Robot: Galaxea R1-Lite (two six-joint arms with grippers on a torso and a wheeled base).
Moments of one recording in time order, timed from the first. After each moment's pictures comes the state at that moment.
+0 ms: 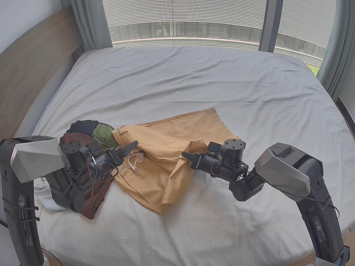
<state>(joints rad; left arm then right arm) -0.16 2.33 -0.71 -1.55 -0.40 -0.62 0.48 2.68 -1.43 -1.14 0.39 0.58</state>
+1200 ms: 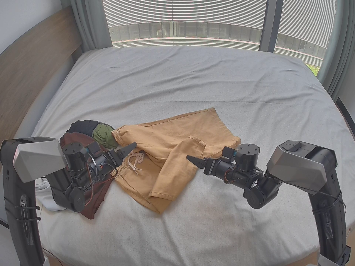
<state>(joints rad) -0.15 2.36 -0.73 -1.55 -0.40 -0.62 0.45 2.56 -1.12 -1.28 0.32 0.56</state>
